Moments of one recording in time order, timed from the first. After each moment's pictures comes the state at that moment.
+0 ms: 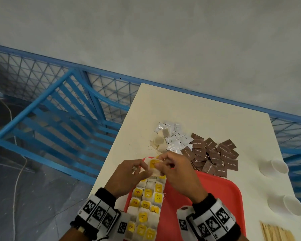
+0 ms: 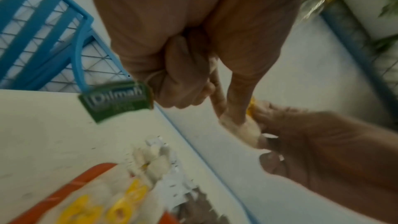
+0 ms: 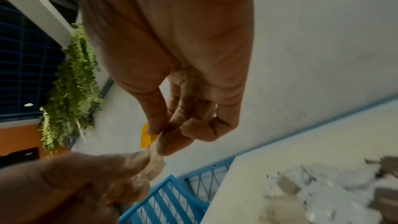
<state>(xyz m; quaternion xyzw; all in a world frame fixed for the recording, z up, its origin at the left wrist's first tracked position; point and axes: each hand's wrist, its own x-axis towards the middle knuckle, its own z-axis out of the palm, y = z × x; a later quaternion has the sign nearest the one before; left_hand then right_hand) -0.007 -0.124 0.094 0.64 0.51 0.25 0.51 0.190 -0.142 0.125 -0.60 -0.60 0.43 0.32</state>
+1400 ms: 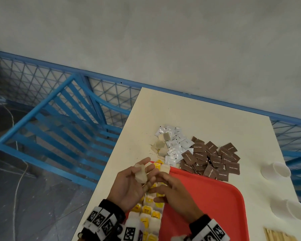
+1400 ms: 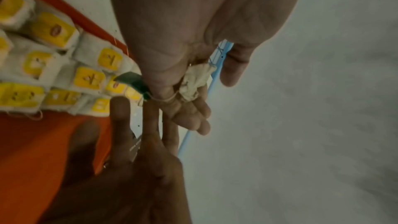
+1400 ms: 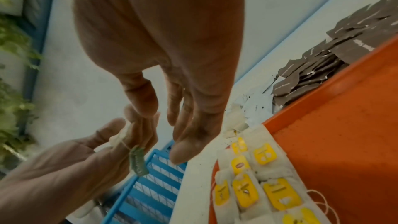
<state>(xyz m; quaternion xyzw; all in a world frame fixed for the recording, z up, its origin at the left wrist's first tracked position) 0.010 -0.134 0.096 -0.01 0.31 0.40 0.86 0.175 -0.167 0.097 -0.51 -0.31 0.73 0.34</state>
